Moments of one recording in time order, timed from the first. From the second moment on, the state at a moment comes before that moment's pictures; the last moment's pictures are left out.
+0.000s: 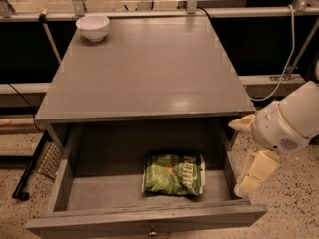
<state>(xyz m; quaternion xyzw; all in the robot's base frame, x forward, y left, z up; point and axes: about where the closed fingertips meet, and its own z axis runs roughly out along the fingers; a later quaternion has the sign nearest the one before) 0.405 -0.174 0.813 -0.61 0.75 0.16 0.19</state>
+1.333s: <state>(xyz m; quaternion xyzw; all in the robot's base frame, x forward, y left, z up) 0.462 -0.139 0.714 -0.62 0.72 0.18 0.24</state>
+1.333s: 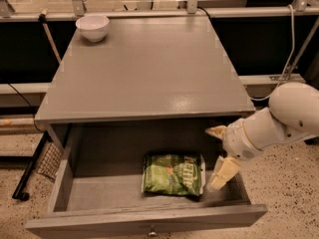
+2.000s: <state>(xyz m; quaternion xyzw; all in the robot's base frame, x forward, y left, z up) 0.476 -0.117 0.684 -0.61 0.73 0.18 0.25</state>
